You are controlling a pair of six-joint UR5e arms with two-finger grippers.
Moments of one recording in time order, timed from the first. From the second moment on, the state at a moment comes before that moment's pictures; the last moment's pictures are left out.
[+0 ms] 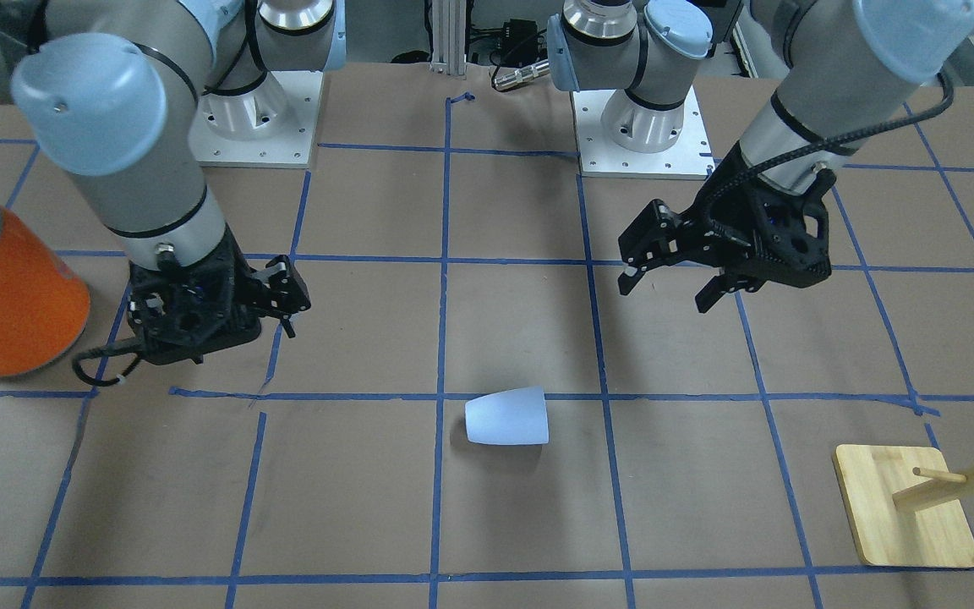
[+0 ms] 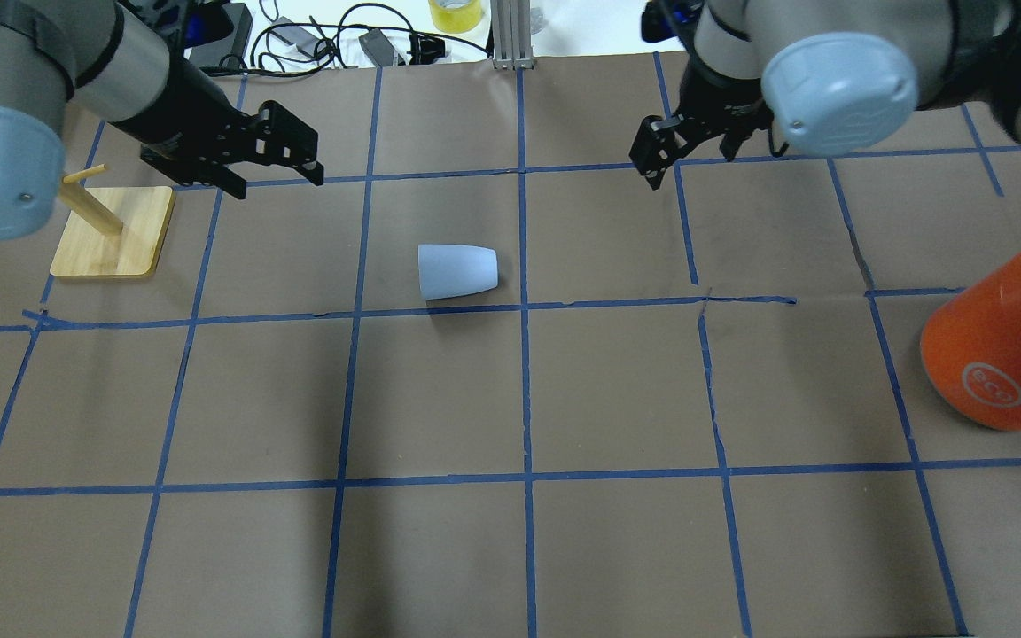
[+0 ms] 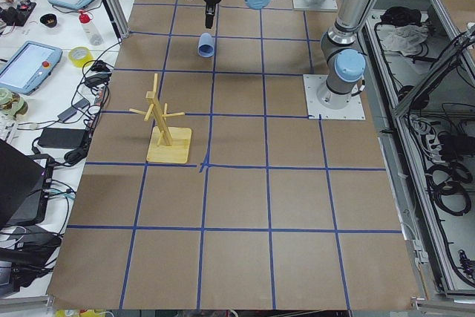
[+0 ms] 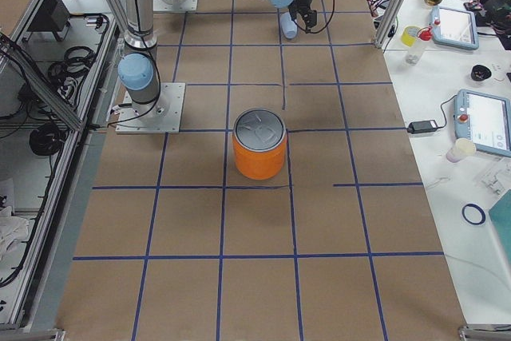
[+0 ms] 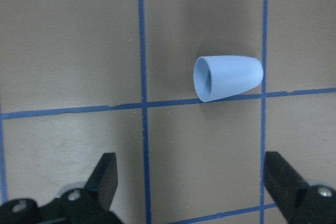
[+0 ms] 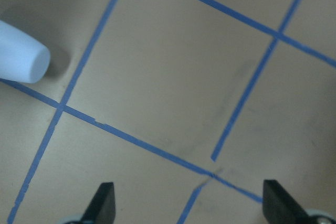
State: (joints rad) left arm -1.46 -1.63 -1.71 -1.23 1.23 0.12; right arm 1.61 -1.36 1.53 -1.79 -1.54 -0.19
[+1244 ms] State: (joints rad) left arm -1.46 -1.92 -1.90 -0.98 0.83 0.12; right arm 1.54 -1.53 1.52 -1.57 -1.69 0.02
